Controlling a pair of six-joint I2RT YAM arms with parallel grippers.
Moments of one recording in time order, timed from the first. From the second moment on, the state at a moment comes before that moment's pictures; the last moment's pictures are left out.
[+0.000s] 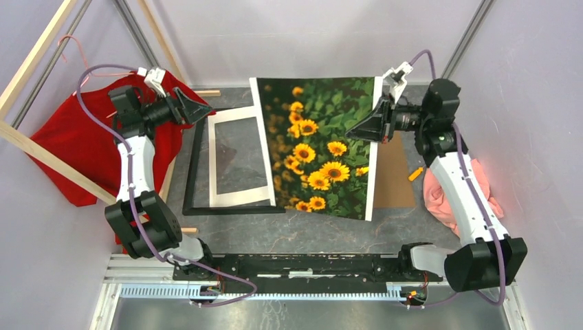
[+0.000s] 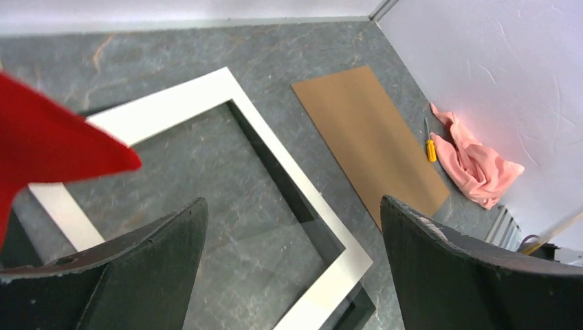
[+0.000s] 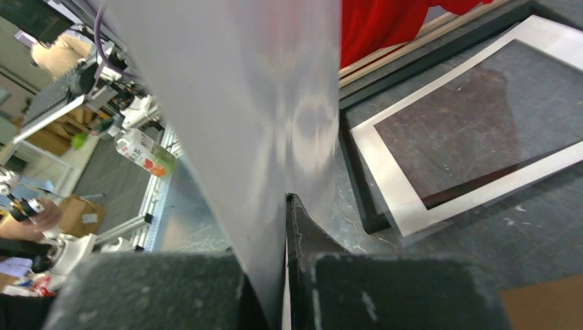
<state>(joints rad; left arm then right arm) 0.36 1.49 1.33 -0.23 1.12 -0.14 0.09 1.24 1.26 -0.08 -1.40 0.46</state>
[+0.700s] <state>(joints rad) 0.40 1.35 1.13 -0.18 1.14 -0.14 0.17 1.83 1.16 0.30 -1.06 0.52</state>
